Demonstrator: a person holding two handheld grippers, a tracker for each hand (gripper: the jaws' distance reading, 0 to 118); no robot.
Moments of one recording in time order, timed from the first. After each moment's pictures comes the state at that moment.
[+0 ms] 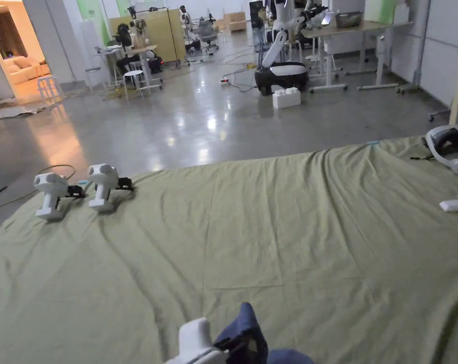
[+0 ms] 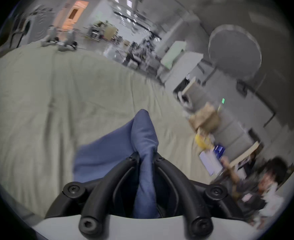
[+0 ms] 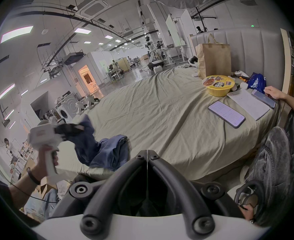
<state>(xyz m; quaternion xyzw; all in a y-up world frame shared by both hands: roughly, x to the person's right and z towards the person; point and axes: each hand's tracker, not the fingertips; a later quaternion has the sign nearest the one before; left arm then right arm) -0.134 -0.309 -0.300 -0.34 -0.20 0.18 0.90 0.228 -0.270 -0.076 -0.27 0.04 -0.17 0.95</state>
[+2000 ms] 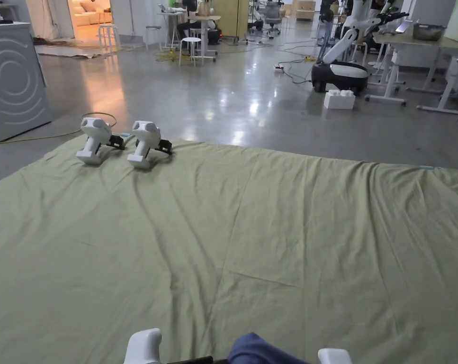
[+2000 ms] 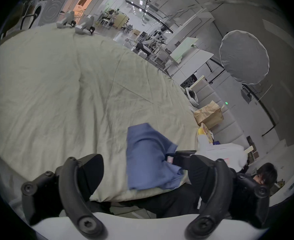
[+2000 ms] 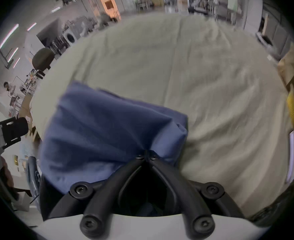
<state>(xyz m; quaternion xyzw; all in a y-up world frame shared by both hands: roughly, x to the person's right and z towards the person) -0.252 -0.321 -0.250 -0.37 -0.19 0.28 0.86 0.071 -0.394 -0.347 -0.55 0.19 -0.01 0.81</state>
